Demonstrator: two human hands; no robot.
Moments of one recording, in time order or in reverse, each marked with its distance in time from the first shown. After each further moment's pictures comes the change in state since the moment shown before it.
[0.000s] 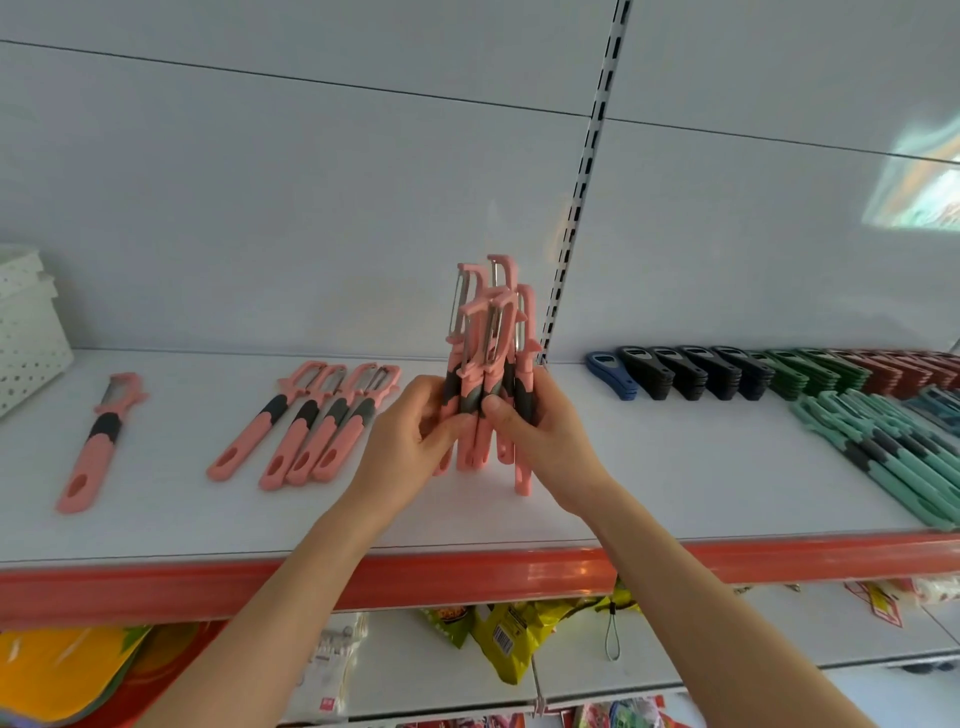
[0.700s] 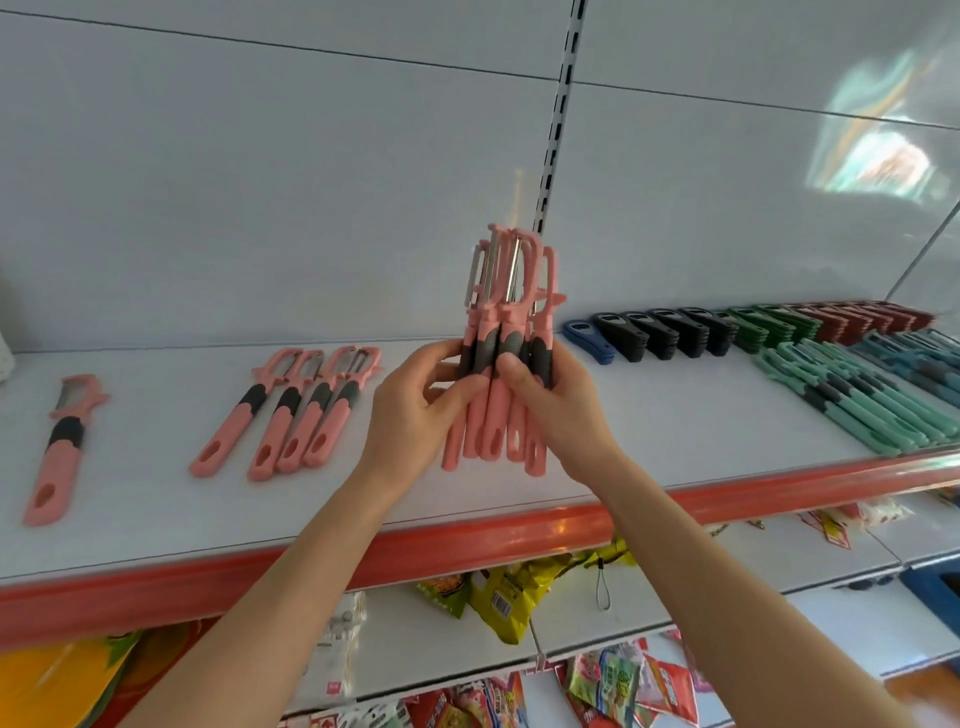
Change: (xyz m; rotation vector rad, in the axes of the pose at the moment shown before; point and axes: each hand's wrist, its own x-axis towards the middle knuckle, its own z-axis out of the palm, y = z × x) left_hand 0.002 0.017 0.003 -0.168 -0.008 0.029; right_hand -0.013 -0.013 0.001 -0.065 0.227 0.024
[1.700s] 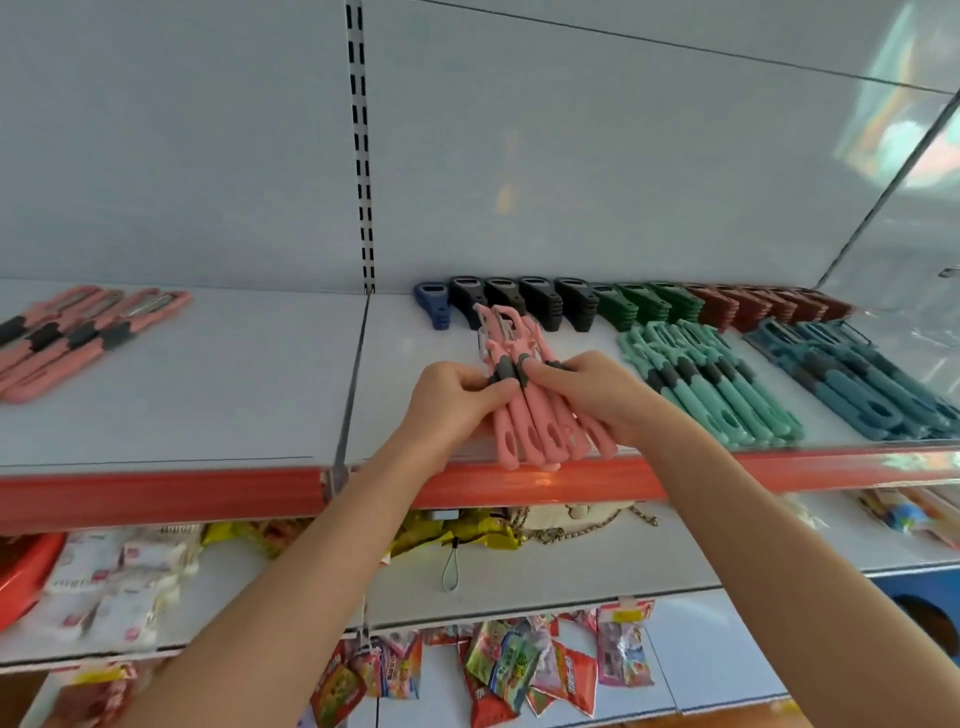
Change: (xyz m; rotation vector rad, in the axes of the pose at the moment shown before) left_hand 0.005 0.048 0.250 -0.078 -0.118 -0.561; right_hand 0.028 0.047 -0.259 -0.383 -0.274 0.510
